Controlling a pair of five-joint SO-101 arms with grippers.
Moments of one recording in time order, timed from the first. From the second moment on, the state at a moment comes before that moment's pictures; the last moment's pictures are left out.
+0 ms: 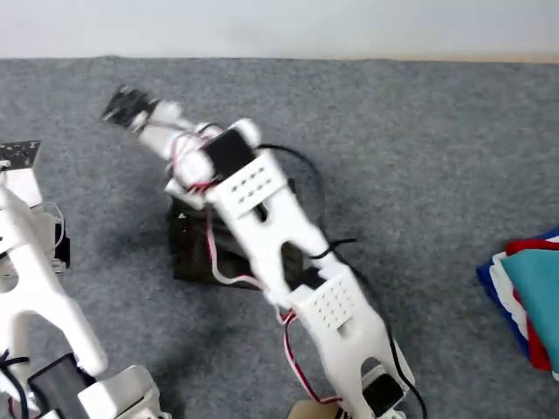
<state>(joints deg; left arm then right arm) -38.3 -10.9 14.4 94.8 -17.8 -41.0 49.0 -81.5 100.5 23.9</state>
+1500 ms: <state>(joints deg) -38.3 -10.9 14.4 92.8 -17.9 -45.0 42.1 -42.5 99.2 18.5</state>
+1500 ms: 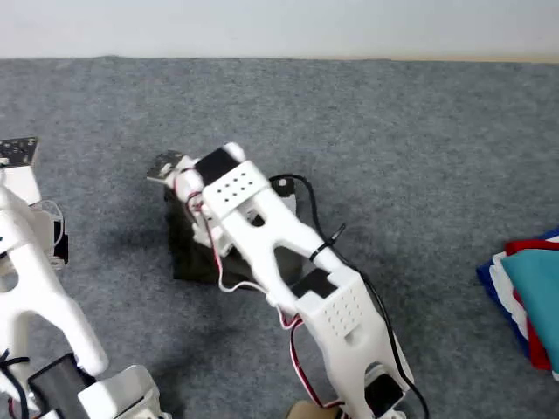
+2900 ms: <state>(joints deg) -38.3 -10.9 17.1 90.7 -17.9 -48.0 46.5 -43.8 96.1 21.1</state>
